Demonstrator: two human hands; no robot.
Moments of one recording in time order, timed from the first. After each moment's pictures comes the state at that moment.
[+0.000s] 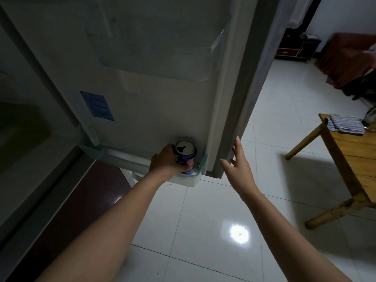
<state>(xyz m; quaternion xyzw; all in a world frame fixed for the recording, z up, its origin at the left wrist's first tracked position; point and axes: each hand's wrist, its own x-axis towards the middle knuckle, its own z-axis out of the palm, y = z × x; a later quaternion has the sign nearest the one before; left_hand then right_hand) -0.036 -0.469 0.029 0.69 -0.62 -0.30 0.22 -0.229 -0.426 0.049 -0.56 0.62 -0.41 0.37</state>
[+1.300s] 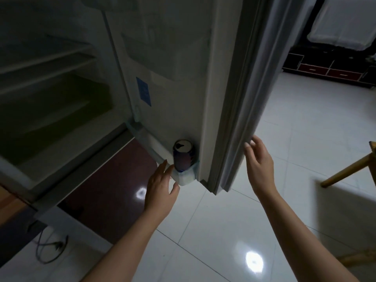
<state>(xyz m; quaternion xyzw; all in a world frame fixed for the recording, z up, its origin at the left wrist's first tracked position) -0.017 -0.282 -0.020 0.73 -0.58 -0.13 0.34 -0.237 -0.363 0.070 -0.63 0.51 -0.50 0.32</state>
